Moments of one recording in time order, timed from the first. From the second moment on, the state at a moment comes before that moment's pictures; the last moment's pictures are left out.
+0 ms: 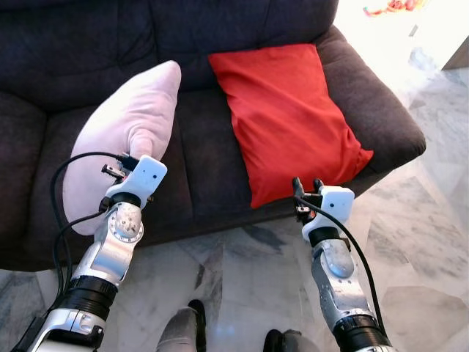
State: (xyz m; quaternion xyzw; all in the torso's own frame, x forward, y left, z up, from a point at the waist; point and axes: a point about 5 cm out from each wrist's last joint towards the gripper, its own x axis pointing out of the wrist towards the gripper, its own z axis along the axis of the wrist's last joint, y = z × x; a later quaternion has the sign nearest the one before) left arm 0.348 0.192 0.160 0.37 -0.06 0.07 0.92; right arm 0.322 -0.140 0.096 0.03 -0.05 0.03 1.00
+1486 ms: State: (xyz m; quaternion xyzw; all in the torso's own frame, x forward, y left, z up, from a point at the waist) left arm 0.348 0.191 0.157 0.29 -0.05 0.06 0.95; right arm 0.321 -0.138 0.094 0.03 -0.04 0.03 1.00
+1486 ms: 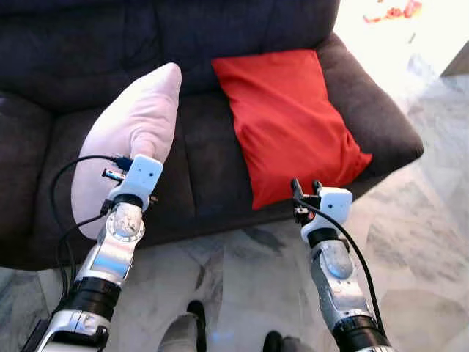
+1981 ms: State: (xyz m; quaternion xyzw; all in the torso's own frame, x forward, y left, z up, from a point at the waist) left arm 0.347 0.193 0.155 0.28 -0.05 0.07 0.96; right arm 0.321 -0.138 0.093 0.02 -0.04 0.03 1.00
